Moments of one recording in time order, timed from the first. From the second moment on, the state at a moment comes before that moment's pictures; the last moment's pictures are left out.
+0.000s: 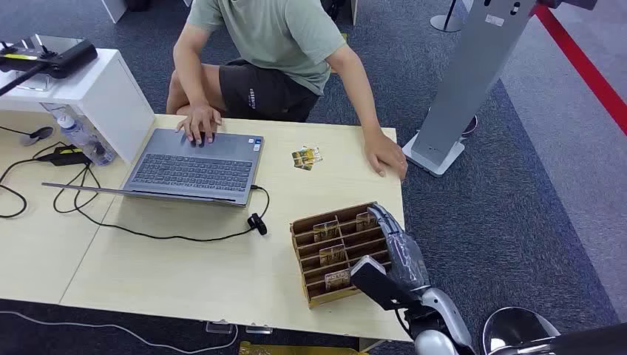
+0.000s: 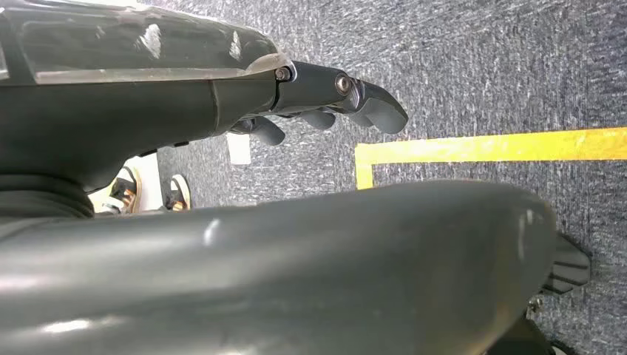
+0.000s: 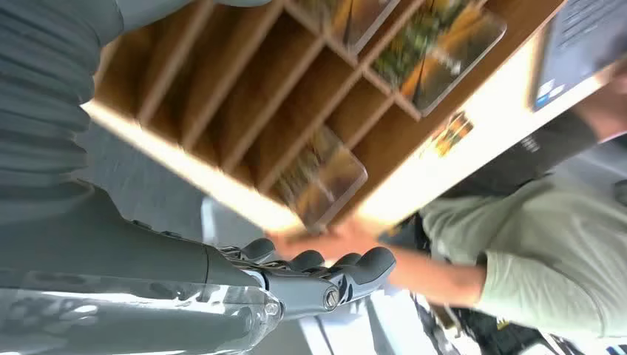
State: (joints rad) left arm -0.11 0.05 -1.19 -0.21 1.24 0.14 0.04; right arm -0.15 -0.12 0.57 -1.51 0.74 -0.23 0.18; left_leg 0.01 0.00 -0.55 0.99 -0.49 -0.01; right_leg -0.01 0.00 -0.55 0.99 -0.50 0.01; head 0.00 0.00
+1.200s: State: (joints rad) left arm -0.11 0.05 -1.19 -0.21 1.24 0.14 0.05; right arm -0.52 -0.06 0.74 -1.54 1.09 -0.01 0.65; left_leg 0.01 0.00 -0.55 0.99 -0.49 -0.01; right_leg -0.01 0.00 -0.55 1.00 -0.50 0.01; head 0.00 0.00
